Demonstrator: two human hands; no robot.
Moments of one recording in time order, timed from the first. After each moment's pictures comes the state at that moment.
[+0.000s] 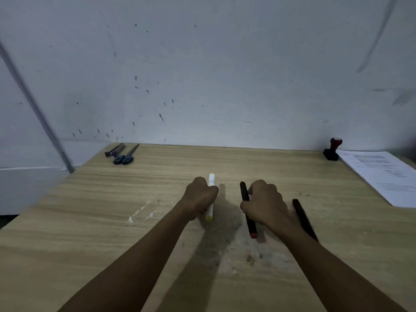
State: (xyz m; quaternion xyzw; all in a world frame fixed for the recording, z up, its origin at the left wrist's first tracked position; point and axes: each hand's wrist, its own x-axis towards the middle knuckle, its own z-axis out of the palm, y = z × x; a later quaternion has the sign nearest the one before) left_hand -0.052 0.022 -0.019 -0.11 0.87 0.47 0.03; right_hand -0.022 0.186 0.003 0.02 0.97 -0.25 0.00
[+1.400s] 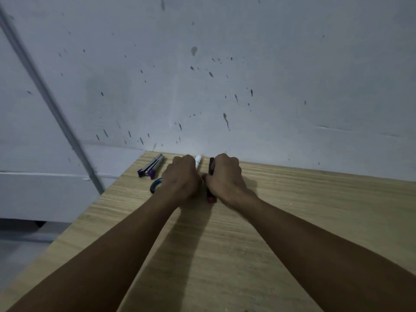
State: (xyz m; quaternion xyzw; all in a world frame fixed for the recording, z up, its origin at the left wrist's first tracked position) left_hand -0.251 -0.235 -0.032 -0.13 0.97 0.15 -0.11; right_hand -0.278 -0.128 -0.043 -0.13 0.92 -0.37 -0.05
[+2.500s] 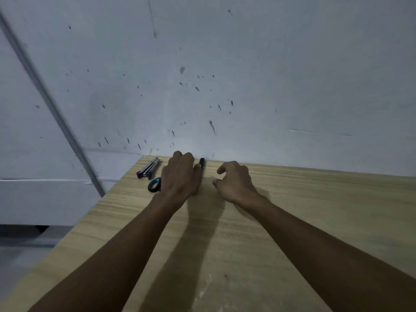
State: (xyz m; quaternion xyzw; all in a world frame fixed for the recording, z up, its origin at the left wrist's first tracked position) left_hand -0.213 -0.202 -0.009 -0.10 0.95 0.18 -0.23; right_hand -0.250 -0.071 -0.032 -0.11 0.92 -0.38 -0.01
